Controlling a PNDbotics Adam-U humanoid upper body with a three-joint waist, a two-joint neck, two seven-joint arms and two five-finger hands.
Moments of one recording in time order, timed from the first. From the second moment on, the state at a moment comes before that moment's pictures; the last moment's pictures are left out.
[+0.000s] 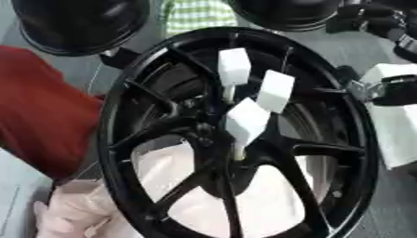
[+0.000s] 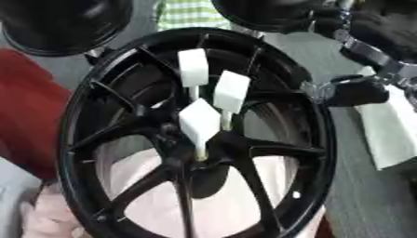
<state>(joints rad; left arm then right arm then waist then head) -0.26 0.35 0.14 -1.80 0.35 -0.16 -0.46 -0.25 -1.25 -0.07 -1.98 0.26 -0.27 0.23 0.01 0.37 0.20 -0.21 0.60</state>
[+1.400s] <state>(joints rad) -0.26 0.36 0.13 -1.80 0.34 -0.16 -0.47 -0.45 -1.36 0.03 -1.99 0.09 -0.48 0.59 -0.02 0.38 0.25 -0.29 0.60</state>
